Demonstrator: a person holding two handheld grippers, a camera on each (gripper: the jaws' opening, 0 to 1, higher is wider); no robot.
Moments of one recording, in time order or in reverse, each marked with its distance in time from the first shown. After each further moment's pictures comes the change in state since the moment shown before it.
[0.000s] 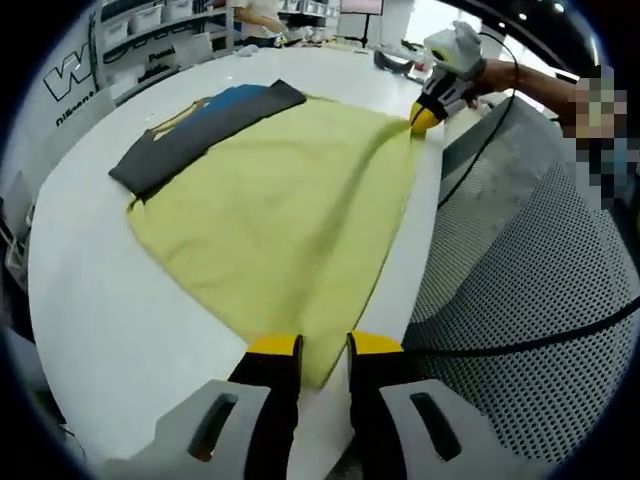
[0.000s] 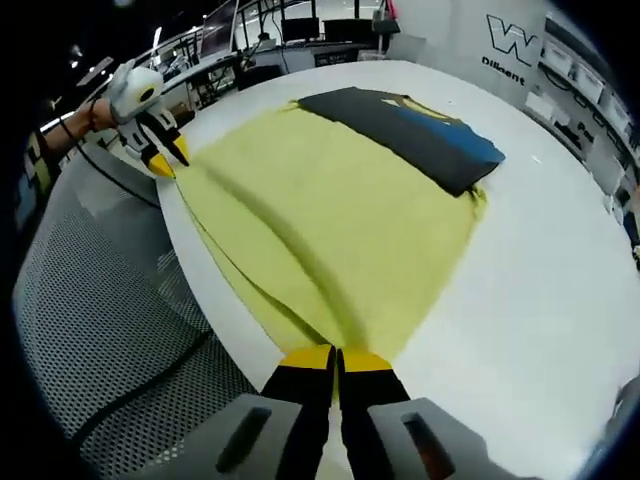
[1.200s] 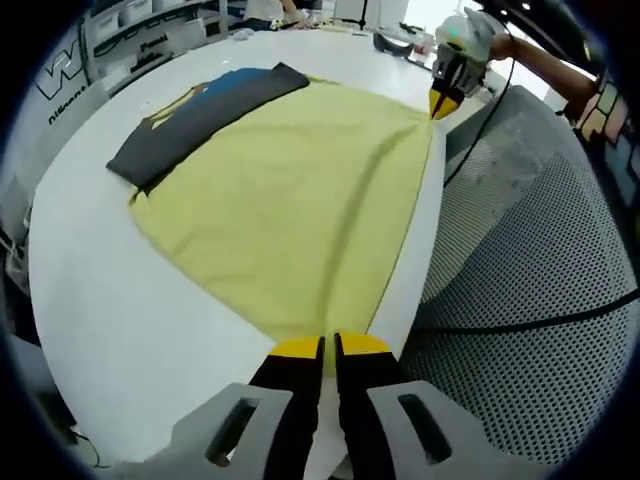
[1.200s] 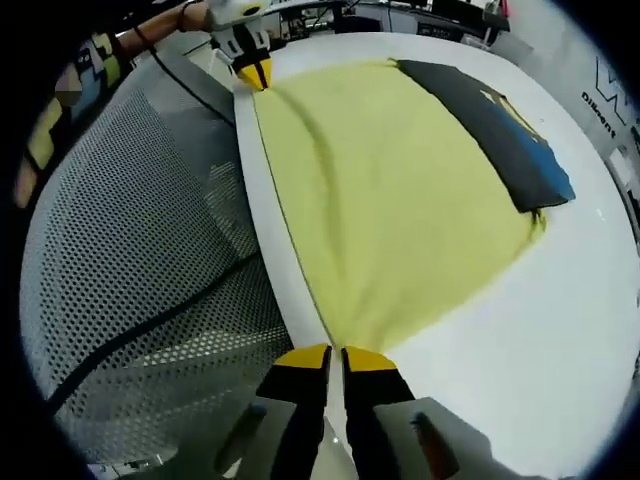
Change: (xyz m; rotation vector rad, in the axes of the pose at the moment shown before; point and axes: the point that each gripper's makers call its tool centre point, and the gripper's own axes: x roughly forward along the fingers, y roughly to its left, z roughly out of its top) left arm -0.011 0.014 -0.007 0.021 0.095 0.013; right arm -0.023 0.010 -0.022 -0.293 0.163 0.174
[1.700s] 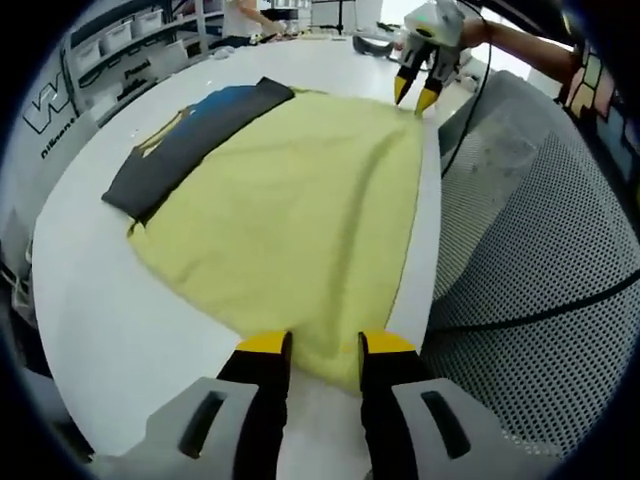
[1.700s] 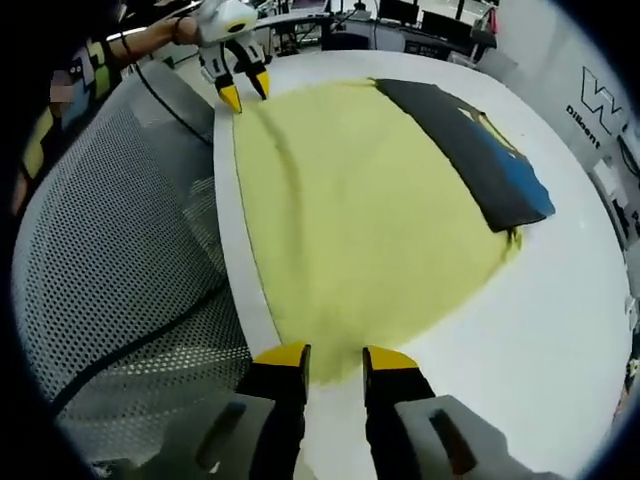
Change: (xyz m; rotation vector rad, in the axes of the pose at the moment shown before) left arm 0.012 0.002 0.014 0.073 -0.061 -0.019; right arm 0.018 -0.021 0.015 -0.094 -0.032 -0.055
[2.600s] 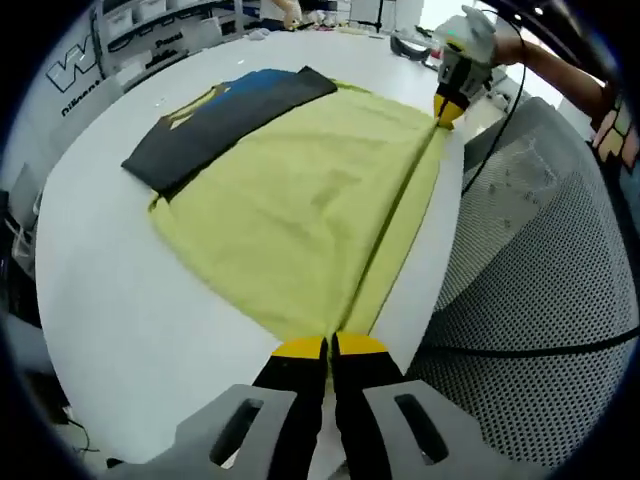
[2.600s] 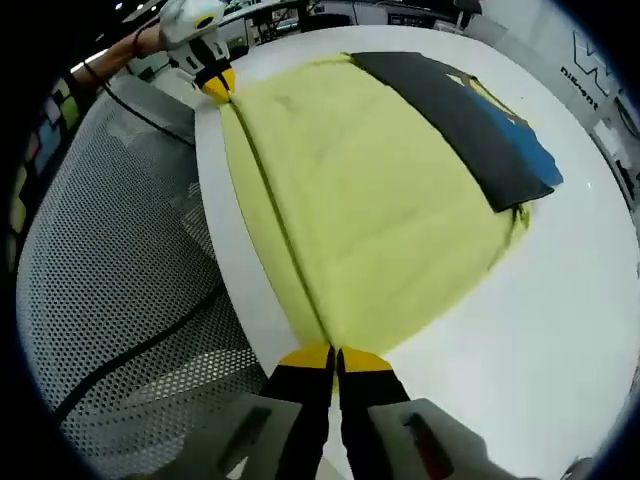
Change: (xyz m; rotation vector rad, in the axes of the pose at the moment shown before) left arm -0.008 -0.005 -0.002 -0.238 0.057 0.037; right arm -0.007 0.006 -0.010 0.178 0.078 0.032
